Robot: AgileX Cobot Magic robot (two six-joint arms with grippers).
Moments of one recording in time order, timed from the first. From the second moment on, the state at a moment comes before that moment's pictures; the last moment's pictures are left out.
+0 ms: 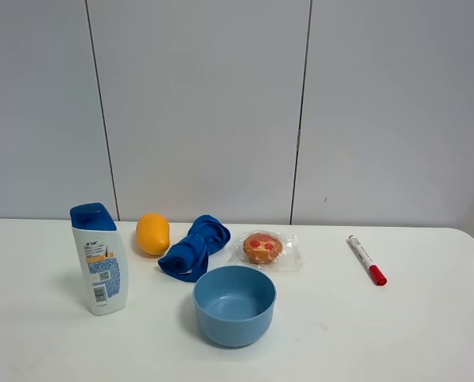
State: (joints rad) left arm 0.06 0.26 -0.56 -0.32 0.61 0.30; right arm -0.07 0.00 -0.50 -0.06 1.07 0.04
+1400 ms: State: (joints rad) left arm -0.36 1.14 -0.42 -0.09 -0.31 0.11; right arm -0.07 0.00 -0.50 -0.06 1.07 0.04
